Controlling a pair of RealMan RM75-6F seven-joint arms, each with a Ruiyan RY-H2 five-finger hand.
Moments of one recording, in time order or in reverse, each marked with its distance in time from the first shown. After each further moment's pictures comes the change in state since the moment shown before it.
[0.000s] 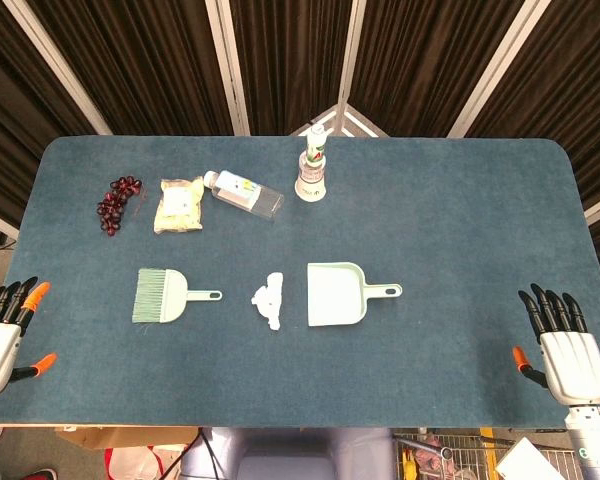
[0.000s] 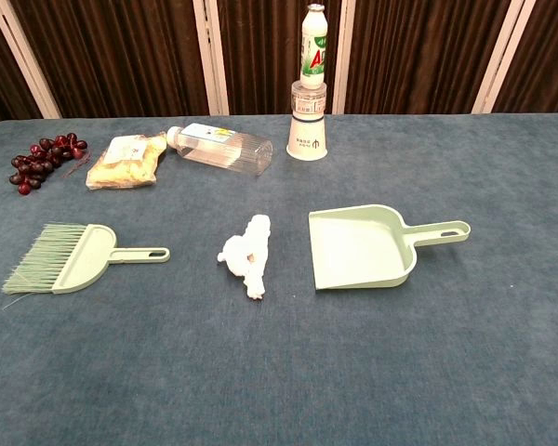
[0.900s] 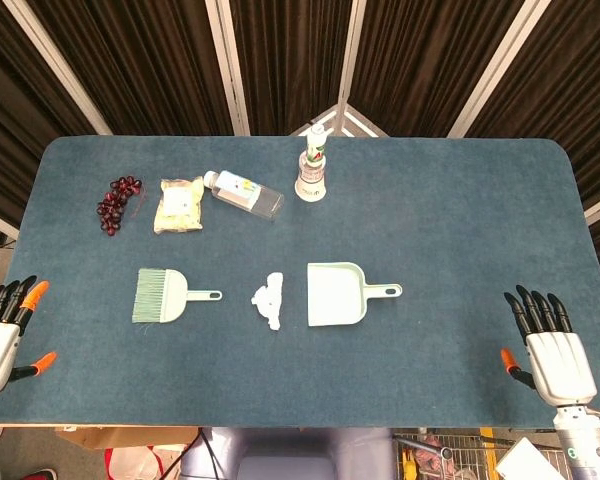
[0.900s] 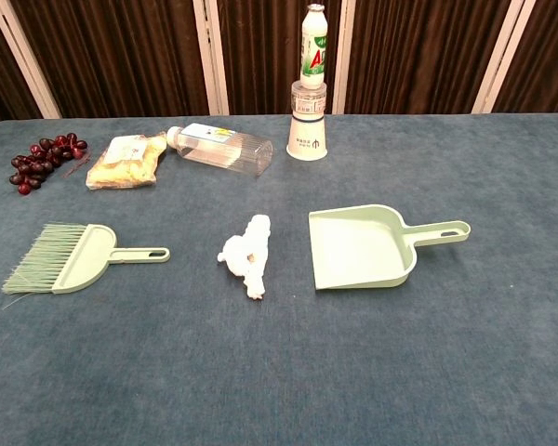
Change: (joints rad) left arm 0.003 -0.008 -0.003 0.012 0.007 0.015 -0.008; right arm 0.013 -0.011 -0.007 -0.037 -0.021 -0.010 -0.044
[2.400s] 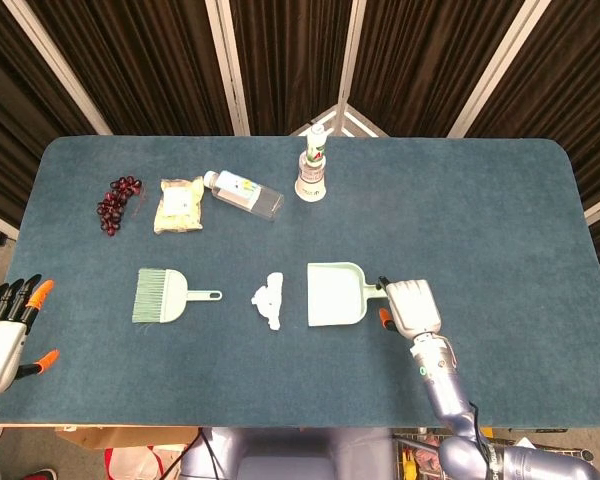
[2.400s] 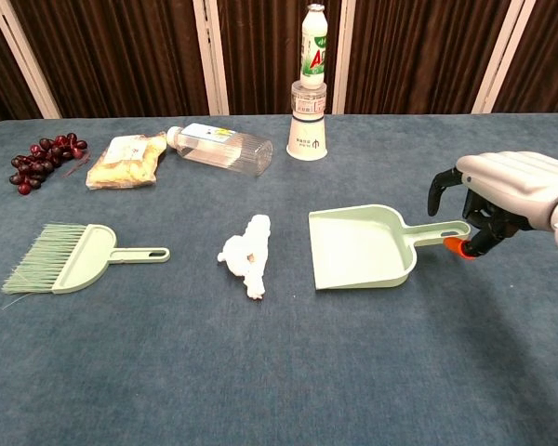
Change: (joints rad) left arm -0.010 -0.025 -0.006 0.011 -0.005 -0.006 0.063; right arm 0.419 -0.454 0.194 0.004 0.537 -0.292 -0.548
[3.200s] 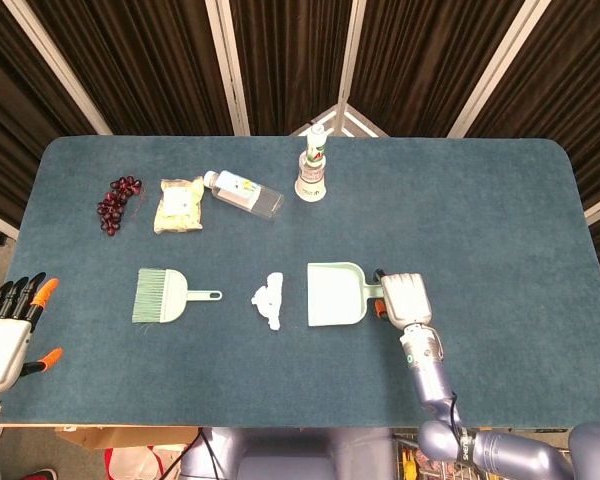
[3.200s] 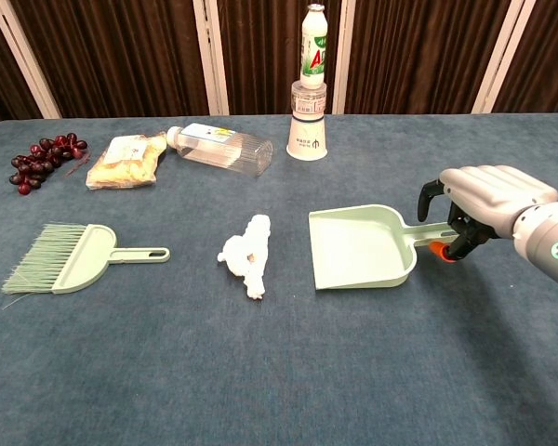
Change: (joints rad) left arm -0.008 -0.011 -0.005 0.002 -0.001 -0.003 0.019; right arm 0.064 -0.134 -0.001 0.218 0.044 0.000 0.043
